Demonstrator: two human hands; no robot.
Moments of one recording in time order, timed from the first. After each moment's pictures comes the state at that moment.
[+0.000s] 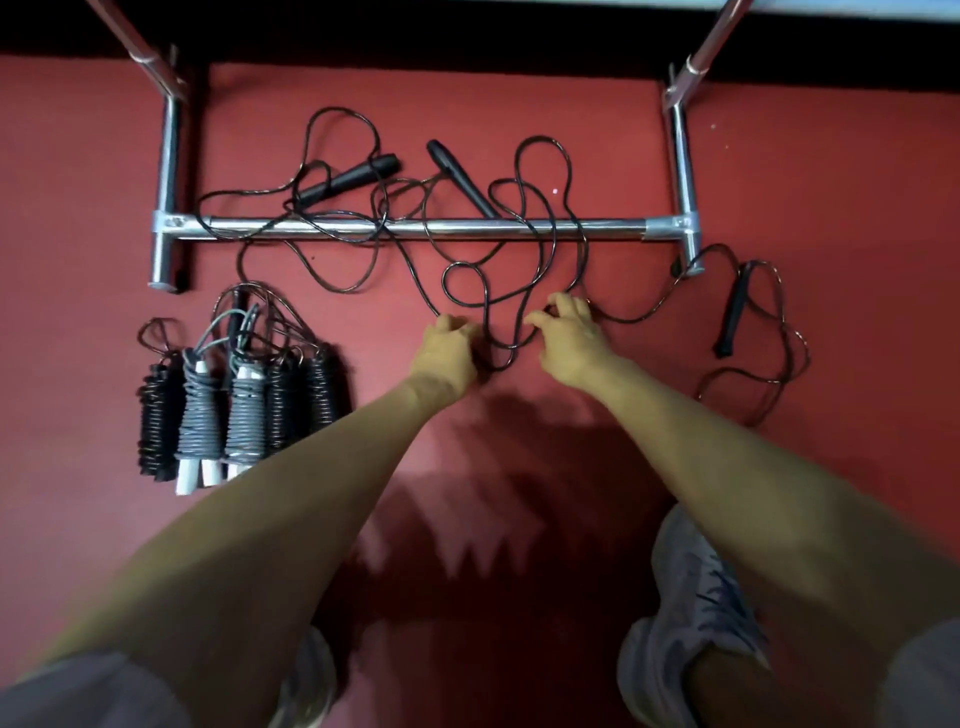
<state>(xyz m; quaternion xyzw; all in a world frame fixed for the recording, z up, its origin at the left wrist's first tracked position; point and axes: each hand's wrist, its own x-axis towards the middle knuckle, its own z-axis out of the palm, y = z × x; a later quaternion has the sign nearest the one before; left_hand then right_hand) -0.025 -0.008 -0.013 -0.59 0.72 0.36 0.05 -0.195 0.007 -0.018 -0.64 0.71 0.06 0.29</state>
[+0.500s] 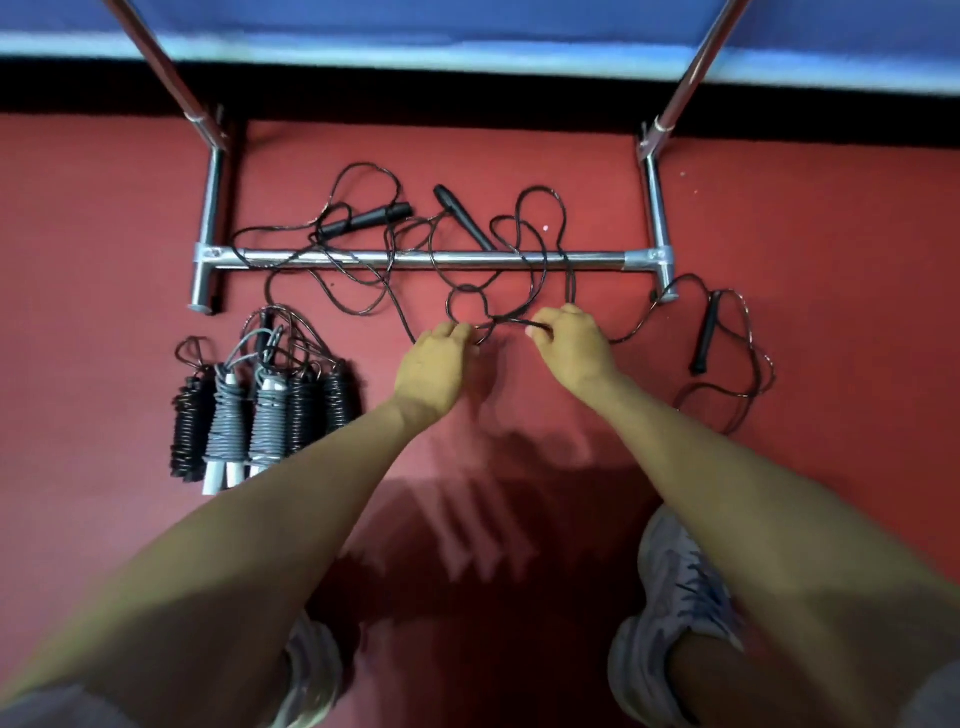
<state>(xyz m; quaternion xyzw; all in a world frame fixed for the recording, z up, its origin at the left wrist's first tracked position) -0.013 0.003 0.043 -0.58 0.77 0.27 -0.02 -0.187 0.015 0.047 -0.58 0.76 -0.12 0.28</state>
